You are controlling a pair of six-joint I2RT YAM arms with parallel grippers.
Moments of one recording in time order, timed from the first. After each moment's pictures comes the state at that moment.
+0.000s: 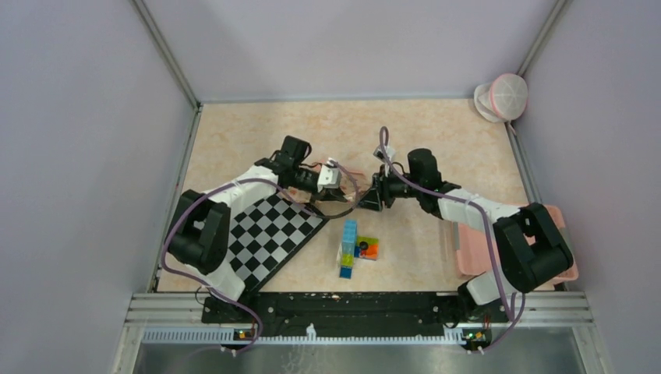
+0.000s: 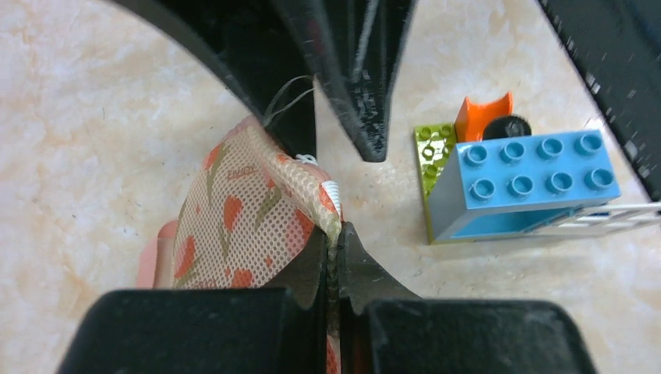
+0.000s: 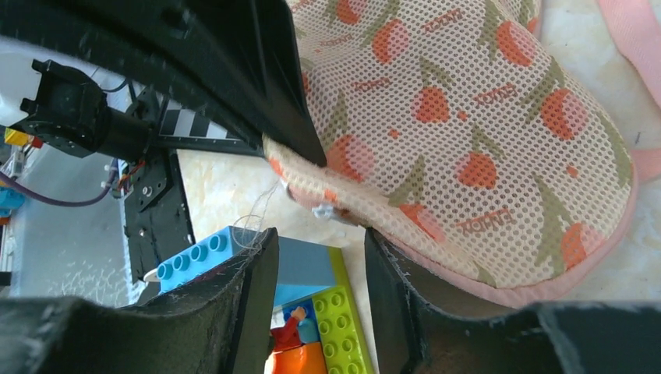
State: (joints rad) left arm -0.44 1.67 1.09 -0.34 1.15 0.95; right arm 0.47 1.47 0.75 0.23 -0.81 0.20
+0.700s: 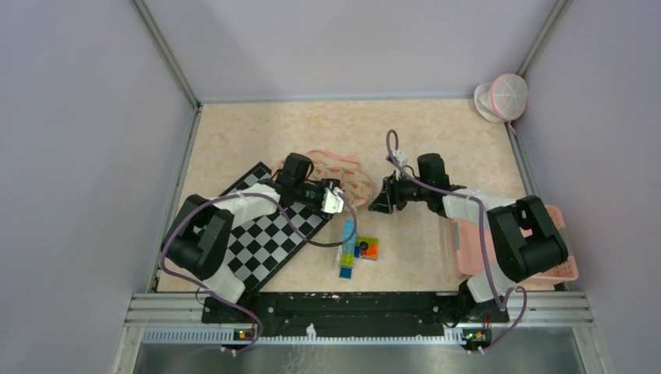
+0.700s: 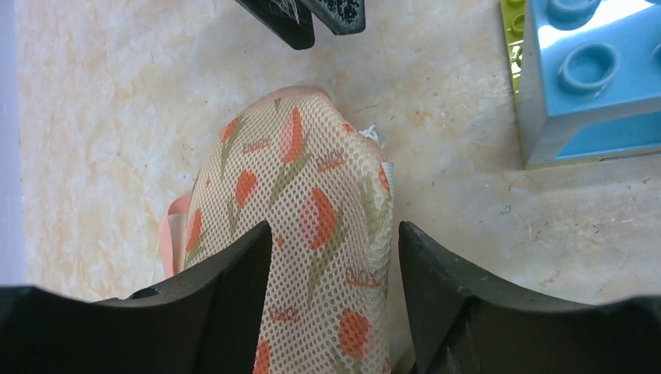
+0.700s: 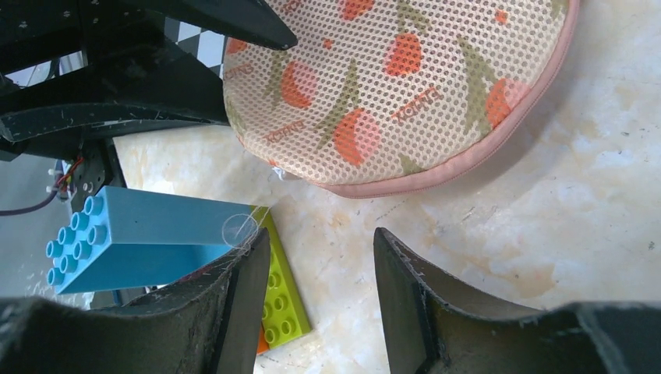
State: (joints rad) left arm -0.51 1.61 0.86 -0.05 0.80 1.21; right arm 0.36 1.54 0.69 0.19 -0.79 0.12
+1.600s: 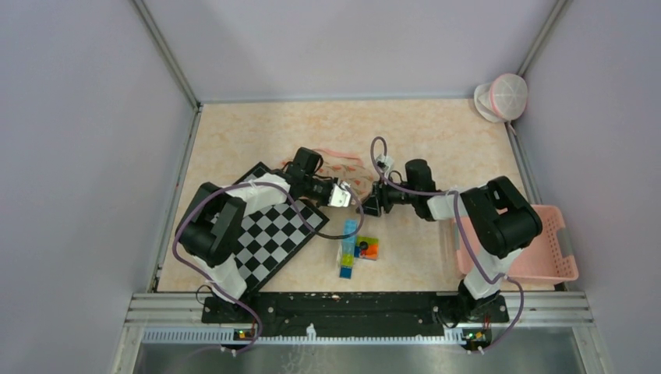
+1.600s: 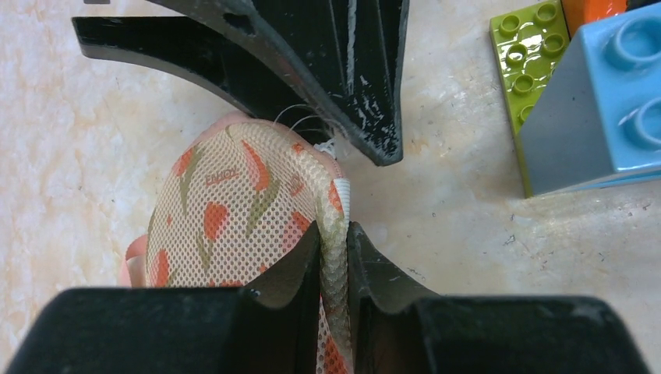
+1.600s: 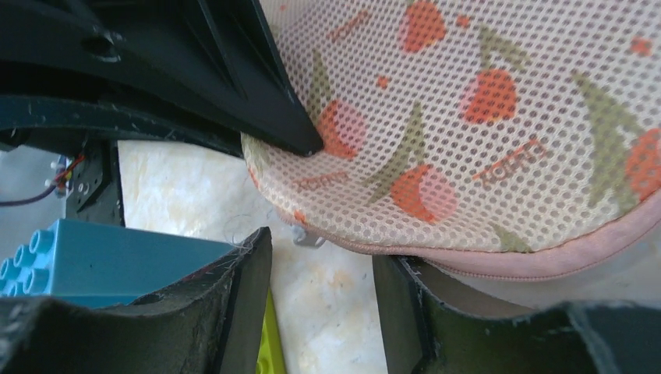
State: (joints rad) left arm -0.53 1.73 0.99 -0.15 0.86 1.22; right arm 0.42 1.75 0.68 0.52 -0.86 0.19
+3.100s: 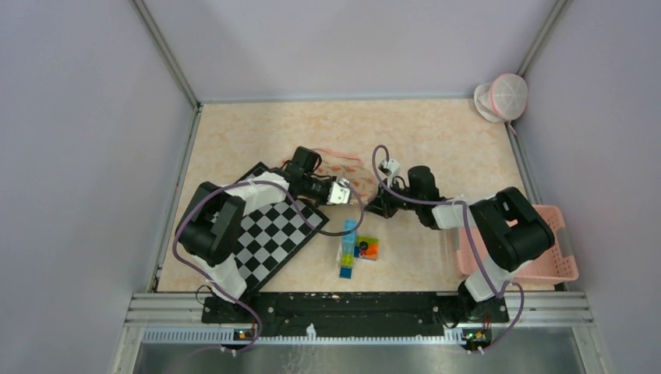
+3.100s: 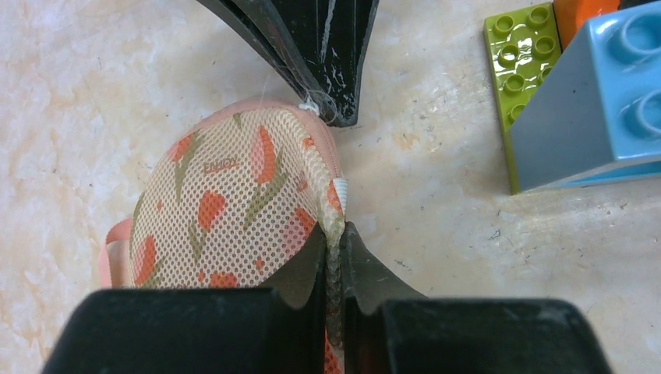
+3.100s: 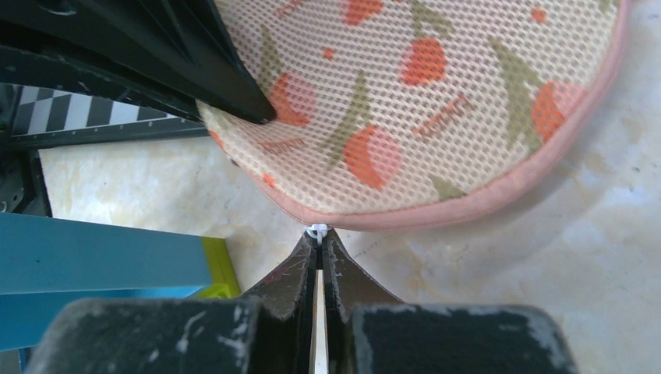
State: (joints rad) left arm -0.51 1.74 1.01 -0.19 0.87 1.18; right arm 0.44 1.64 0.58 0.55 -0.66 0.14
